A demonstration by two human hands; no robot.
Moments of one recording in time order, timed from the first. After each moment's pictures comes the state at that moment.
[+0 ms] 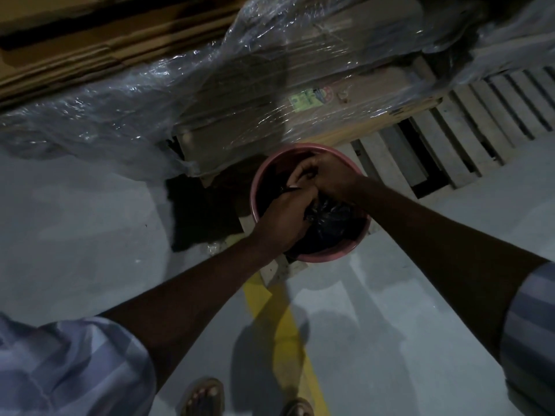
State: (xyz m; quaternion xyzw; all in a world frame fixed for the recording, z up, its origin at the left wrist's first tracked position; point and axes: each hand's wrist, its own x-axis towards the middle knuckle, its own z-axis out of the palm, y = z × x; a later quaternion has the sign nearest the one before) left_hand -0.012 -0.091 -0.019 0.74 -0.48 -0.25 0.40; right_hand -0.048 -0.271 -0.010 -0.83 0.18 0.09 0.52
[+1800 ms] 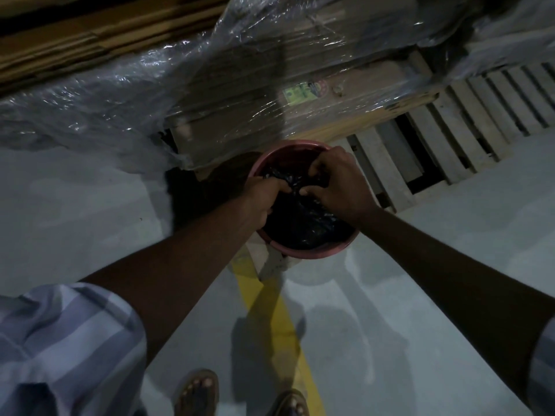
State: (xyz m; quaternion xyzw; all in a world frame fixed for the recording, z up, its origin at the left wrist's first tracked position) left_hand 0.020 -0.118 -0.026 0.69 0.11 -0.51 0.51; right_hand -0.100 -0.253 -0.001 -0.93 0.26 -0.04 0.26
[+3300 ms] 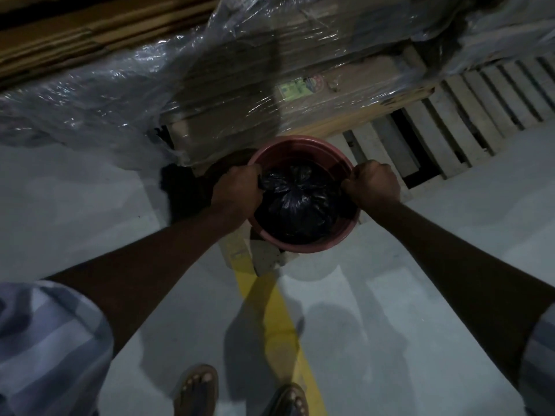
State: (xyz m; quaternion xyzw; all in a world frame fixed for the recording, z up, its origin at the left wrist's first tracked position) left_hand 0.034 -0.076 -0.002 0.90 -0.34 -0.23 0.16; right_hand -0.135 -0.279 0.011 -0.87 0.46 0.04 0.16
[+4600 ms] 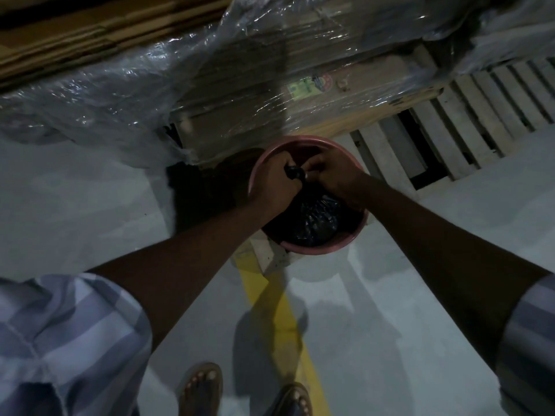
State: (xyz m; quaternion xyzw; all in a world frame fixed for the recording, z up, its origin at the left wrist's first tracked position) left_hand 0.013 -0.111 -0.009 0.82 -0.28 -0.26 0.42; right_hand -0.069 -0.258 0.005 -0.84 0.31 0.10 0.43
